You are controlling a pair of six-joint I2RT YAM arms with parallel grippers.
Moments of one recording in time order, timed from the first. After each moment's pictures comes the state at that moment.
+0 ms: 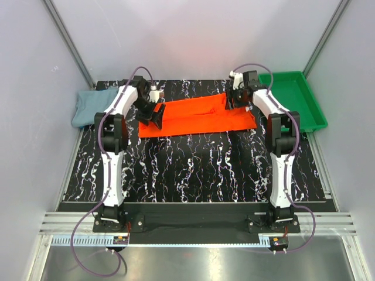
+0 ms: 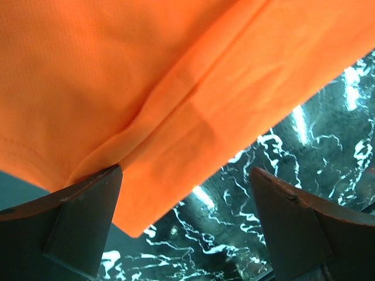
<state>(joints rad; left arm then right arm) -0.11 2.41 2.18 -1.22 0.43 0.32 0.14 2.31 1.95 -0.51 -0.31 -0.14</state>
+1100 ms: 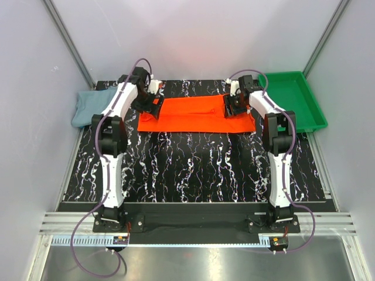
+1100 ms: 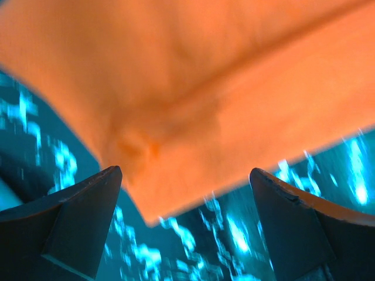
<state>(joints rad) -0.14 2.38 2.24 -1.08 0.20 0.26 0.16 2.37 1.97 -0.63 -0.27 -0.15</state>
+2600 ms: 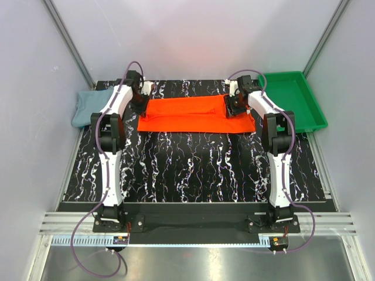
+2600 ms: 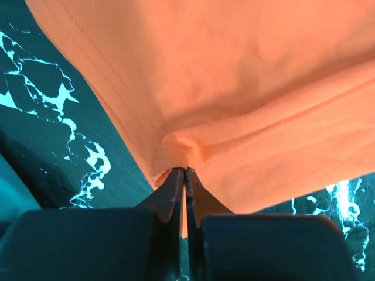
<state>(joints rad) -0.06 2.41 2.18 -1.00 0.20 0.23 0.17 2.37 1.97 -0.63 -0.23 -0.16</state>
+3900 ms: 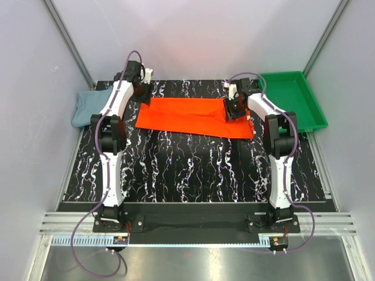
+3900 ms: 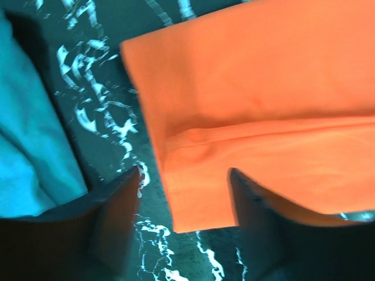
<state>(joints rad) -0.09 2.40 2.30 -0.93 0.08 0.17 0.19 2.28 1.85 -0.62 -0.22 -0.14</state>
